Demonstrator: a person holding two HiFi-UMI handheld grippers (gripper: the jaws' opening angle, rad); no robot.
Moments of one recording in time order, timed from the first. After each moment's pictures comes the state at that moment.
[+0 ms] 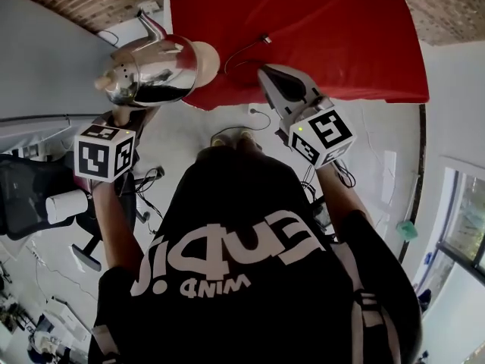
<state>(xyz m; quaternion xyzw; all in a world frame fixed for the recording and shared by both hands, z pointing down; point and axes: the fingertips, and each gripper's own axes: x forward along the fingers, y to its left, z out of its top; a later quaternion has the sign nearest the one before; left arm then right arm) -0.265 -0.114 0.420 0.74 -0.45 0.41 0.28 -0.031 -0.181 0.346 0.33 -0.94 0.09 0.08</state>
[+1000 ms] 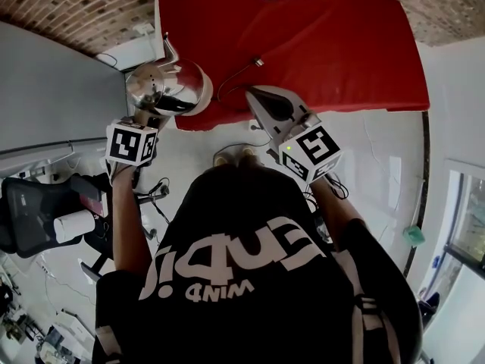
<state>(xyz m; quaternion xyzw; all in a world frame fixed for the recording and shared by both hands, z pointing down) -0.243 -0.177 0.493 0.71 -0.43 0.48 0.29 -0.024 -0.213 0.356 0.32 -0.94 0.11 0.07</state>
